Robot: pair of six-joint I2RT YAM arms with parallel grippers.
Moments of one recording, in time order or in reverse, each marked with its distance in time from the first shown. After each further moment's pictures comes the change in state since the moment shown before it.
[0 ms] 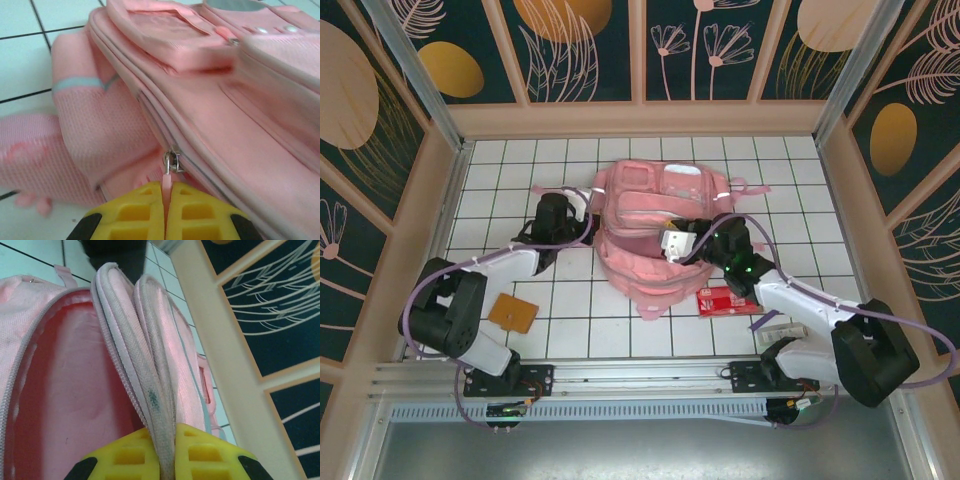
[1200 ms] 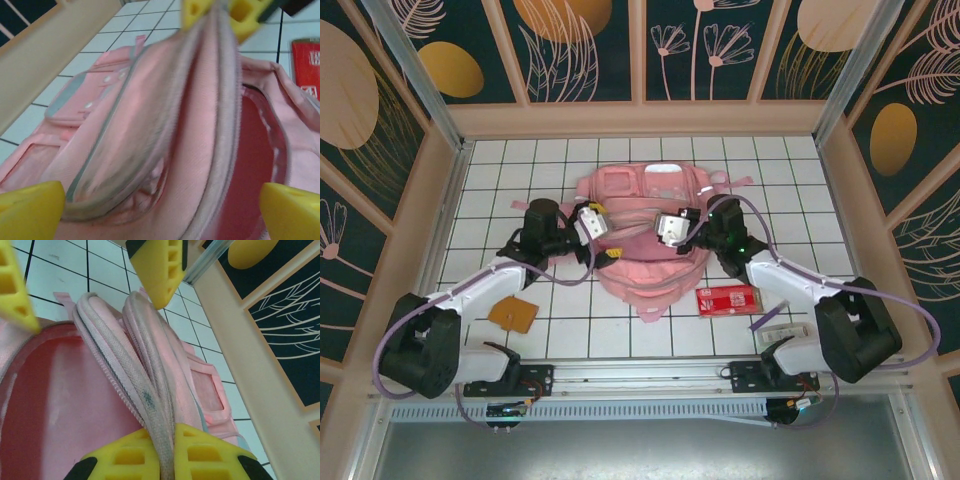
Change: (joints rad) left arm -0.043 -0.238 -0.102 -0.045 0.391 0.712; right arm -0.055 0.160 0.150 -0.020 -0.227 0.092
